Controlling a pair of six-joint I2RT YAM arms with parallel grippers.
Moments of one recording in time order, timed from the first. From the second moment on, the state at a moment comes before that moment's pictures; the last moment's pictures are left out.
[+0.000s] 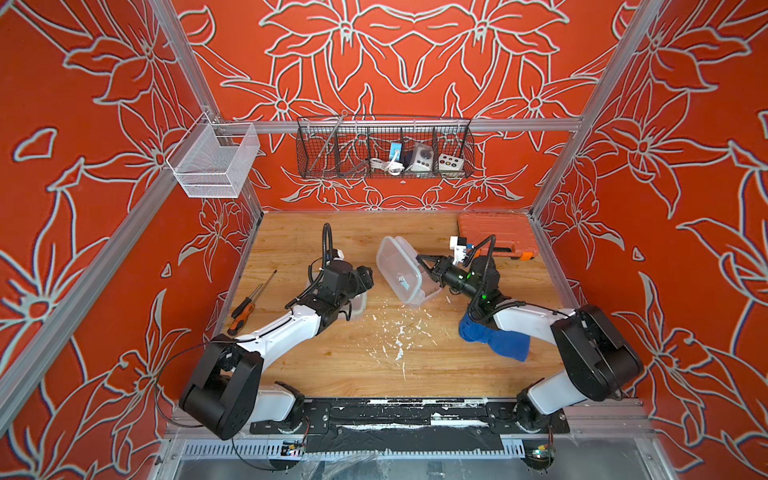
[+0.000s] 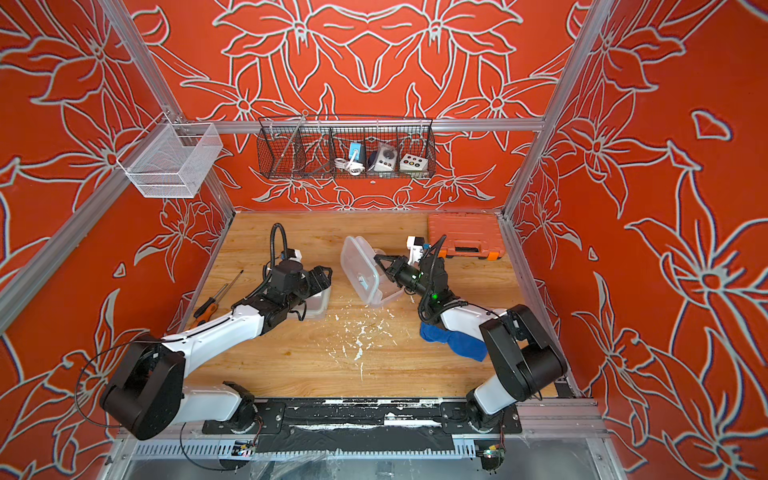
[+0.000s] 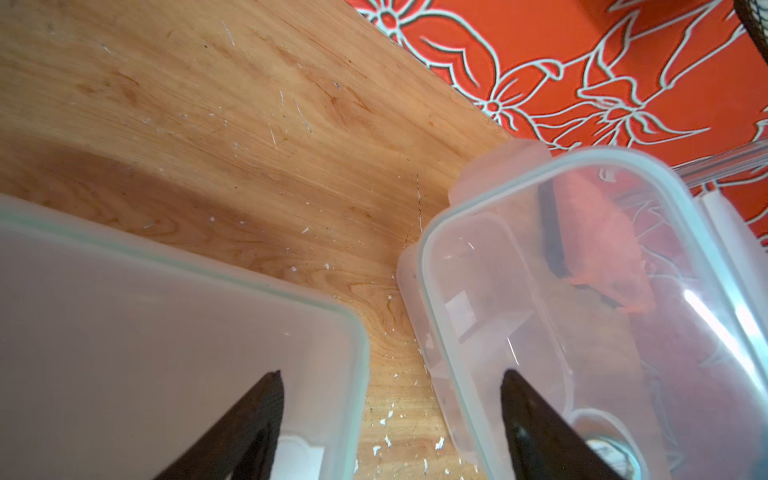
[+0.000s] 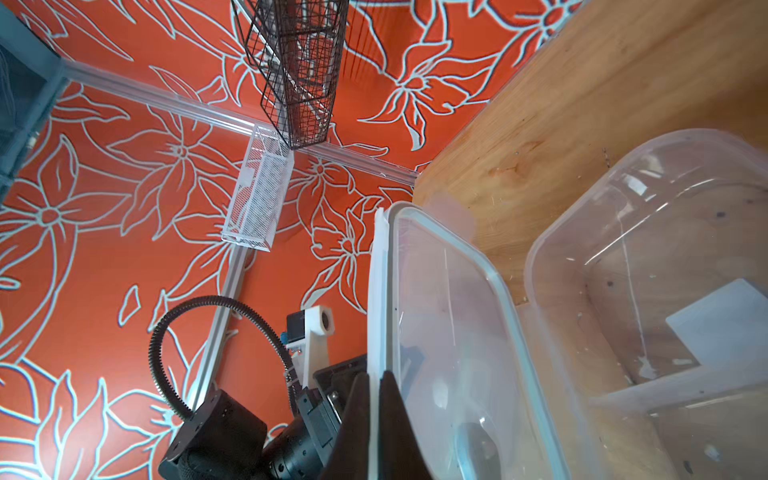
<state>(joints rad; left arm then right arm) -0.39 1.32 0.67 0.10 -0.09 -0.79 0.50 1.51 0.68 0.77 -0.46 1.19</state>
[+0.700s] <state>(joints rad) -0.34 1.31 0.66 0.11 -0.10 -0.79 0.54 1.31 1.02 0.05 -0.54 0.81</state>
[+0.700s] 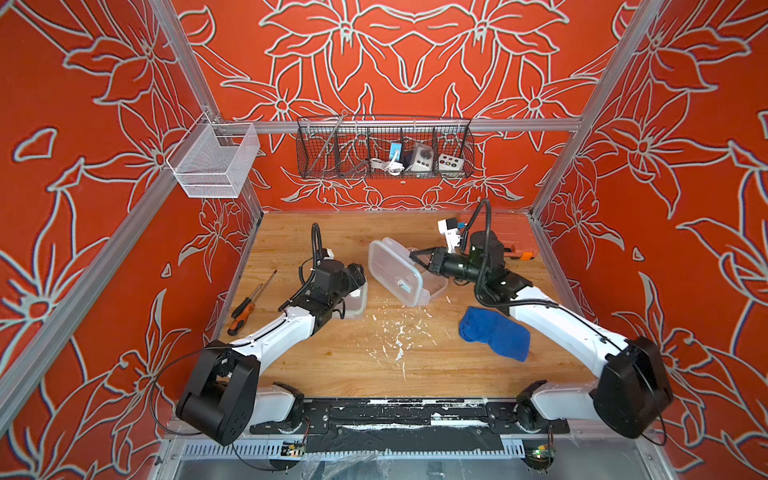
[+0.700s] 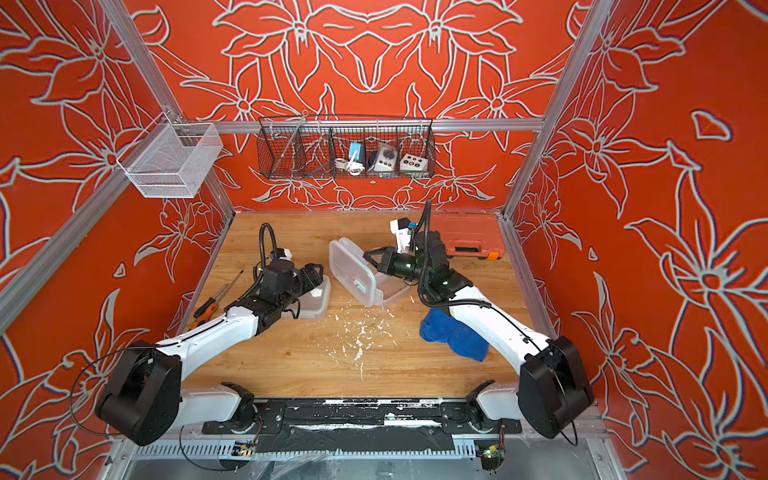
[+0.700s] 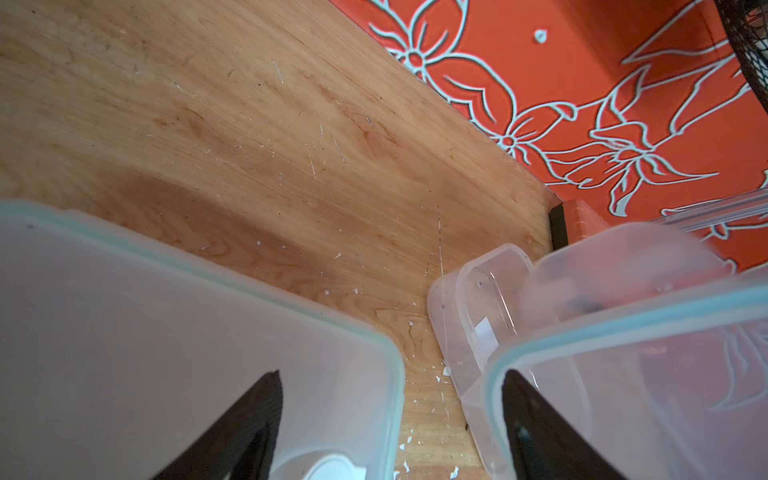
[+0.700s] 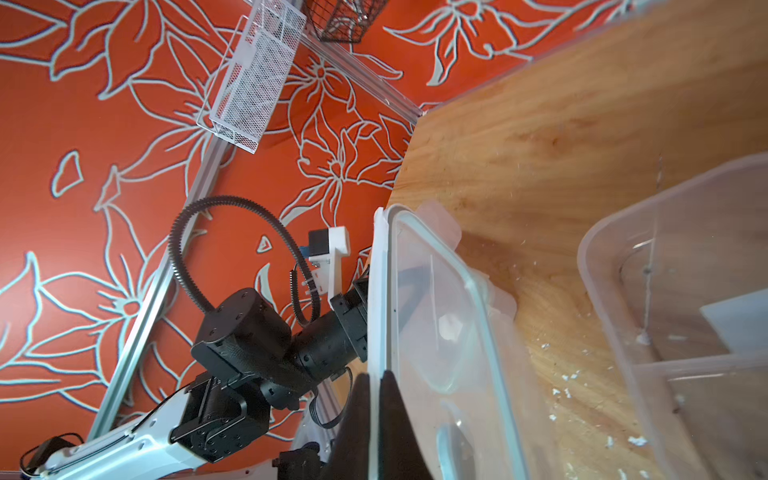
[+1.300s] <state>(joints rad) -0.34 1.42 0.70 0.16 0.05 -0.82 0.22 1.16 1.10 -0.50 -0.10 0.20</state>
